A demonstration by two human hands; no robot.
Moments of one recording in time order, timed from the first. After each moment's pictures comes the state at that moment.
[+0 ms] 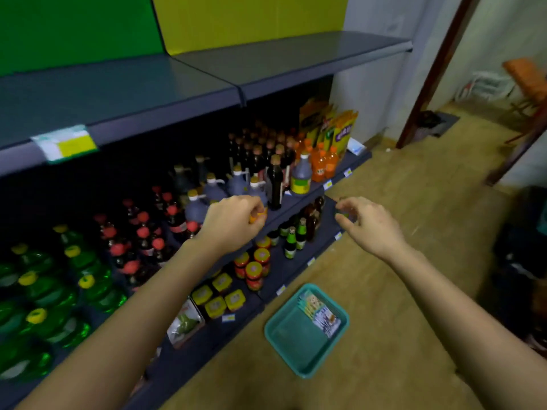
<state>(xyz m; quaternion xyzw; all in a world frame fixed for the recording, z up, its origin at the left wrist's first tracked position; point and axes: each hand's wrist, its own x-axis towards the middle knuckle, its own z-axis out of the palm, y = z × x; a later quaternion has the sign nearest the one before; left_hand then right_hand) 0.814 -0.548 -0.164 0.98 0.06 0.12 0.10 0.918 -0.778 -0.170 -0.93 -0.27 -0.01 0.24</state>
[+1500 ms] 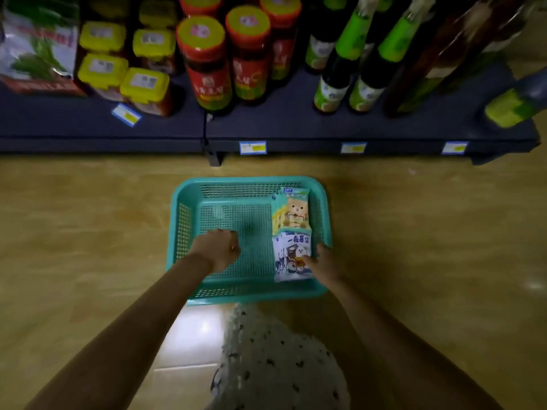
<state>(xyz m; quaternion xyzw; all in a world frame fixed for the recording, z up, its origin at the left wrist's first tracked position) 1.016 -0.750 -0.969 0.81 0.46 -0.25 0.26 1.208 -0.869 -1.002 -0.83 -0.32 0.44 0.06</state>
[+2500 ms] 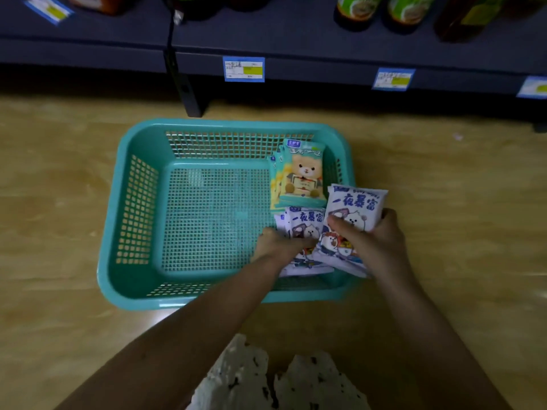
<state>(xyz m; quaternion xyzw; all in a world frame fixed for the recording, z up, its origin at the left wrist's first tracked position) 1.121 -0.831 -1.147 0.46 0.65 -0.04 0.60 1.252 -0.896 -1.087 -0.84 -0.22 0.34 0.37</state>
